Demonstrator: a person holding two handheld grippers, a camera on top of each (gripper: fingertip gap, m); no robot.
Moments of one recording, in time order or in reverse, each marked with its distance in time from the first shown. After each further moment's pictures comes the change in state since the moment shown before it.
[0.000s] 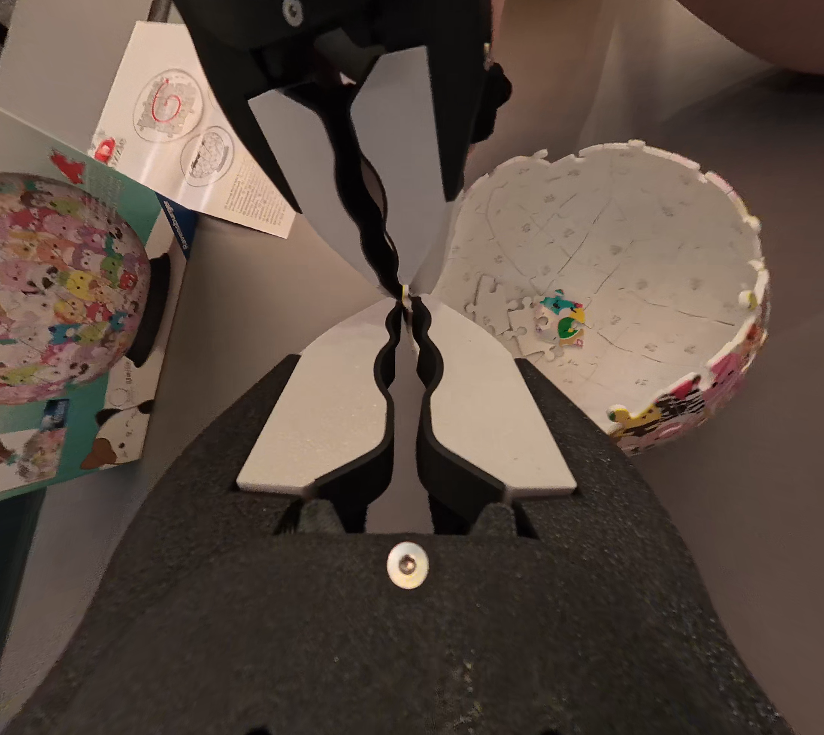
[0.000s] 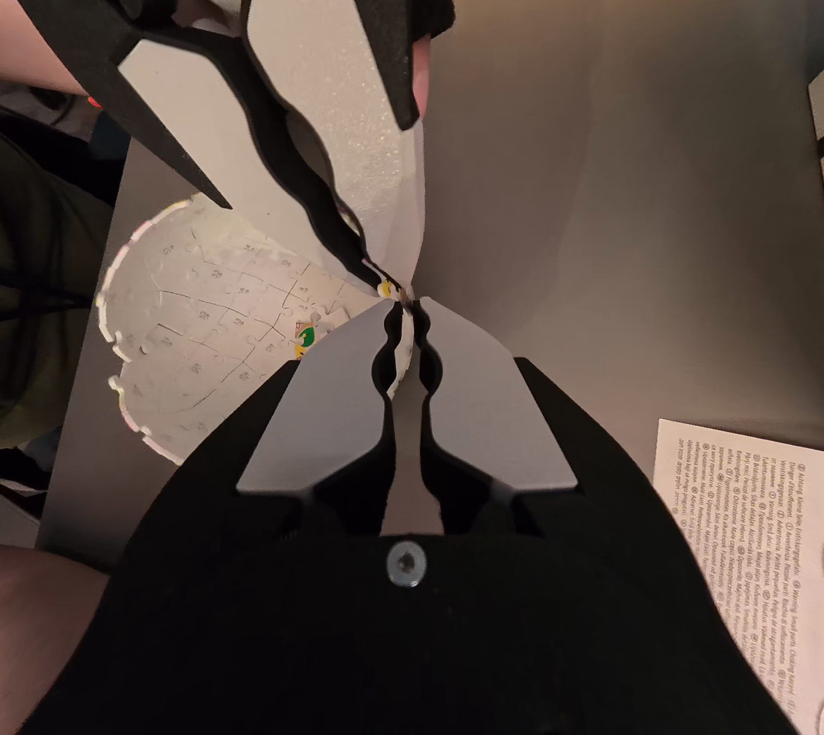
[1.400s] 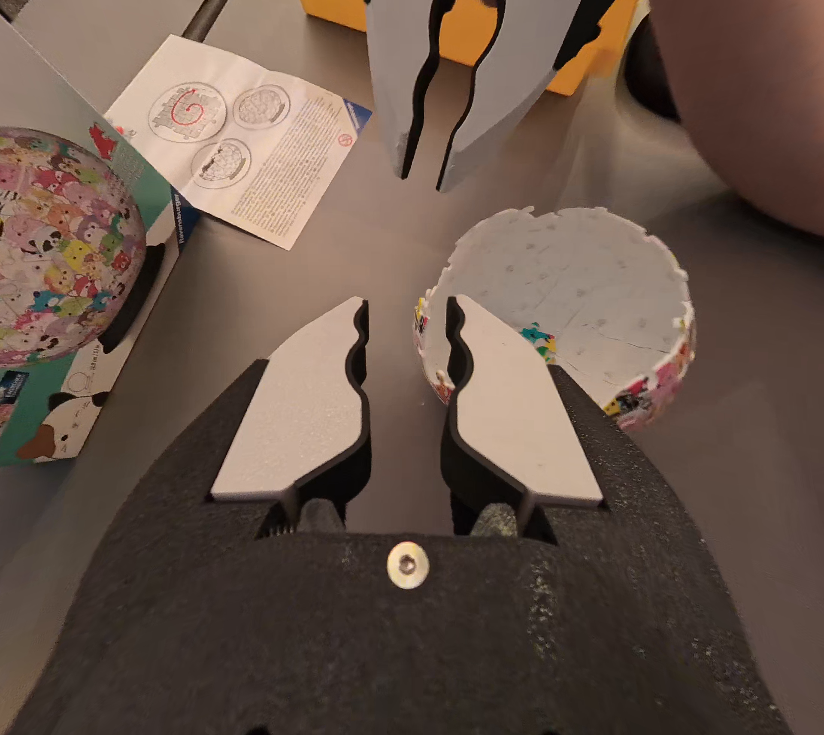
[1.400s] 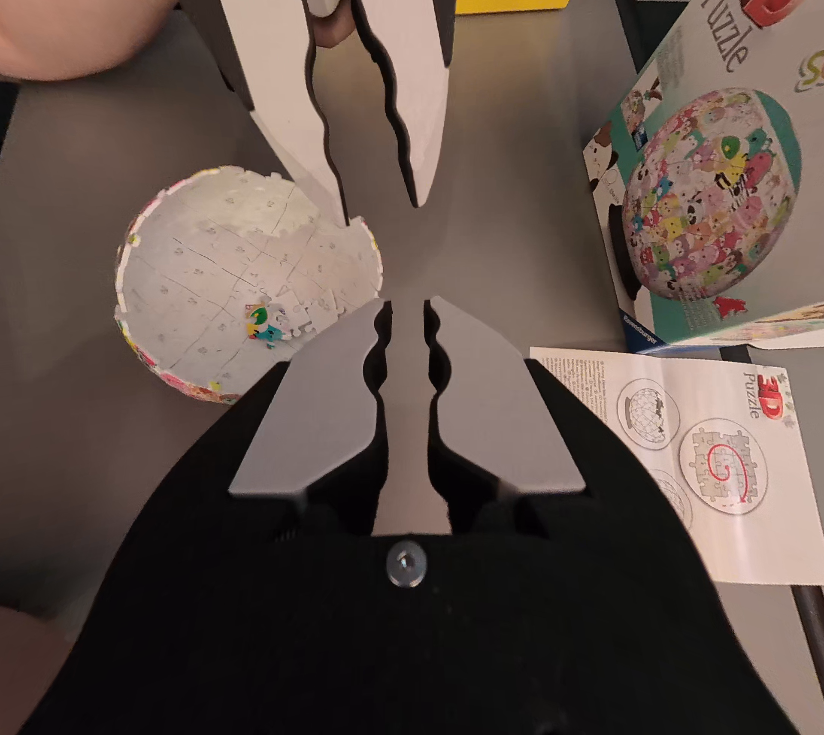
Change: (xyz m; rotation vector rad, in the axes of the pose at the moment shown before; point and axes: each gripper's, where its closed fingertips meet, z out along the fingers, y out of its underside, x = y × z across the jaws) left arm -0.012 -0.012 -0.017 0.141 0.064 -0.199; right arm 0.002 -0.004 -0.067 0.090 0.313 -0.146
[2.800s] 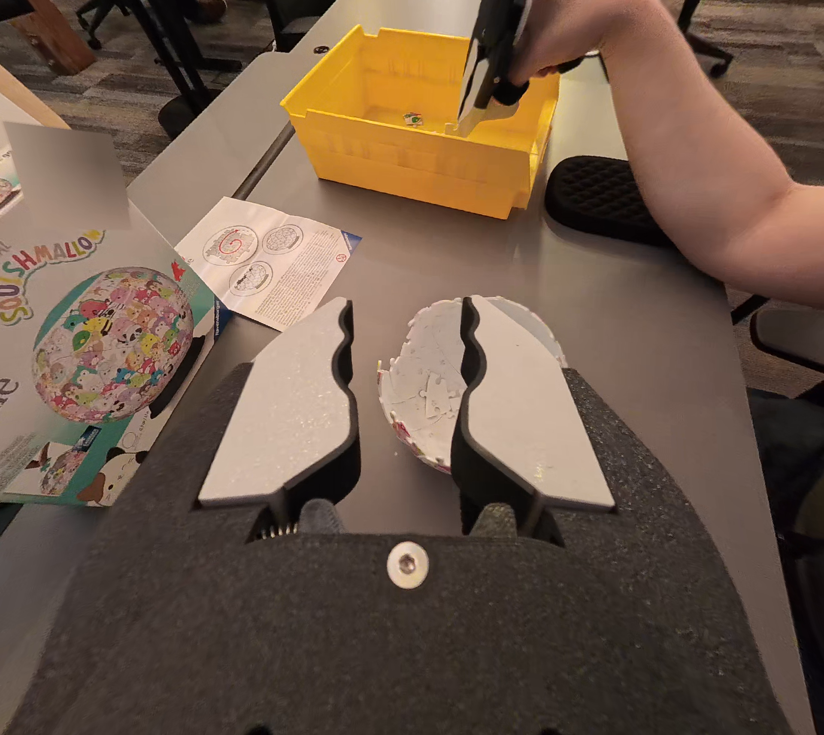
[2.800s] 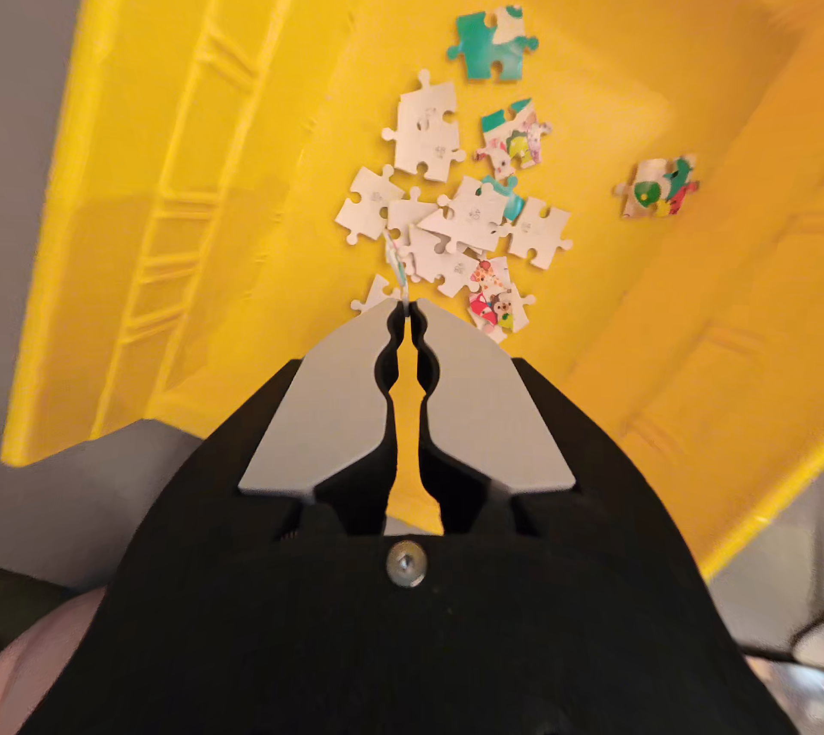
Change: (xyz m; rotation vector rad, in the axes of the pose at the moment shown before) left arm 0.031 -0.054 -0.060 0.268 -0.010 0.053; right arm 0.007 0.255 -0.177 -0.527 0.556 1.002
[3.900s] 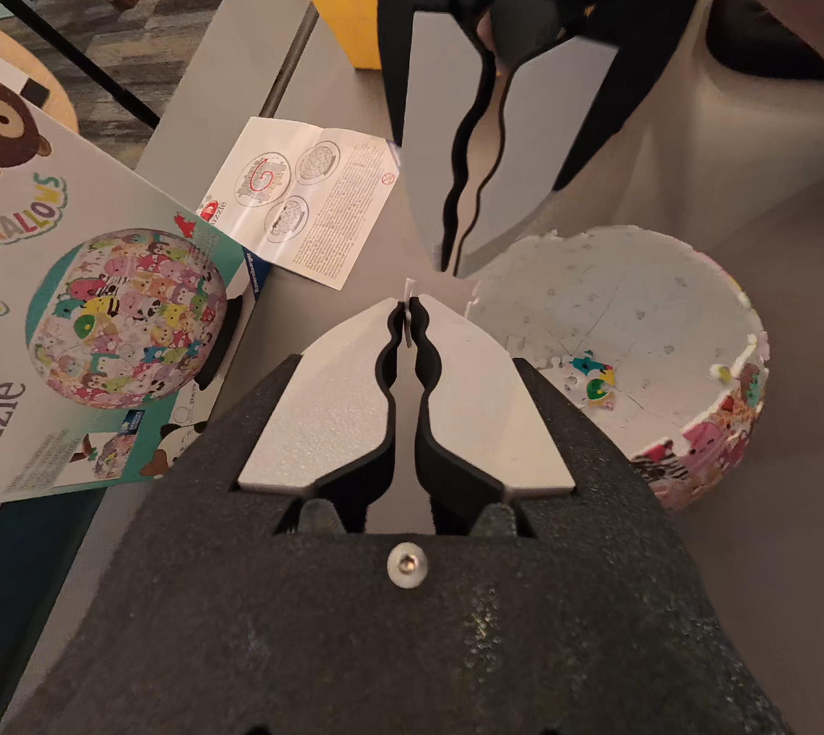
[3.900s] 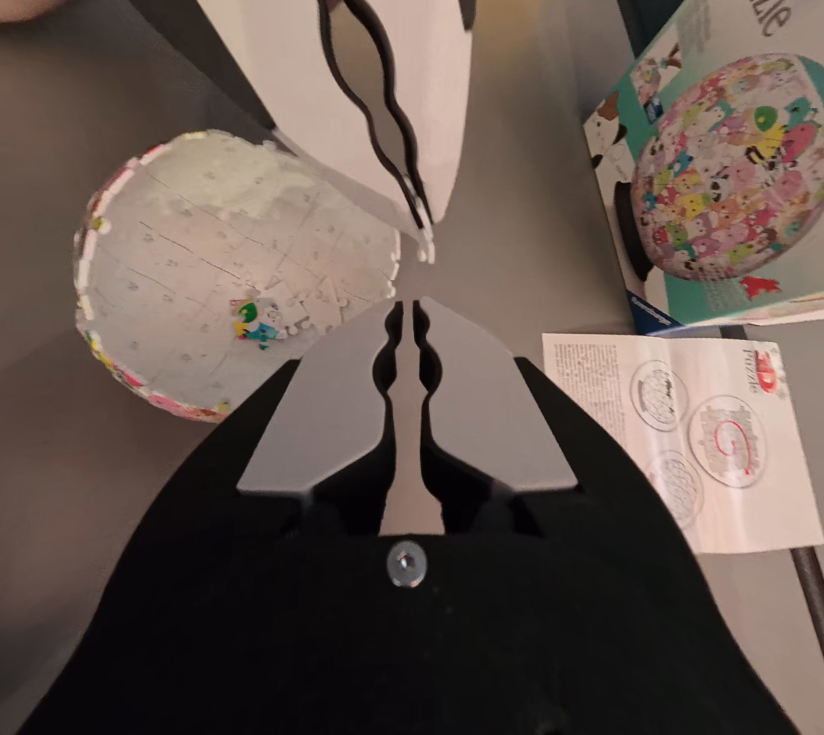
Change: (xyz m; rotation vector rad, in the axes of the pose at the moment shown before) left arm -0.025 0.056 0.059 -0.238 -0.168 0.178; right arm -0.288 -0.116 -0.013 0.544 -0.428 -1.001
